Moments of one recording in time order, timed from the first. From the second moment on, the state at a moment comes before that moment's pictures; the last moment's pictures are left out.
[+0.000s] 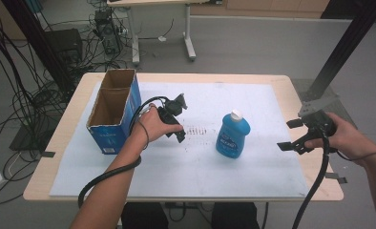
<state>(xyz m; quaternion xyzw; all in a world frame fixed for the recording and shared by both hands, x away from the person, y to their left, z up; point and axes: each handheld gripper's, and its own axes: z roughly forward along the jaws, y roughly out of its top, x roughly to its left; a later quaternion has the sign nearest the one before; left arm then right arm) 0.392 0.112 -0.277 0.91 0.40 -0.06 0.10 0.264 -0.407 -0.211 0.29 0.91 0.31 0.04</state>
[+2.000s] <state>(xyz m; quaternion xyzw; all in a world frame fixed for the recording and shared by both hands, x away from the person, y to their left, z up) 0.390 0.117 -0.279 0.91 0.40 -0.07 0.10 0.249 -0.392 -0.263 0.30 0.89 0.33 0.03</state>
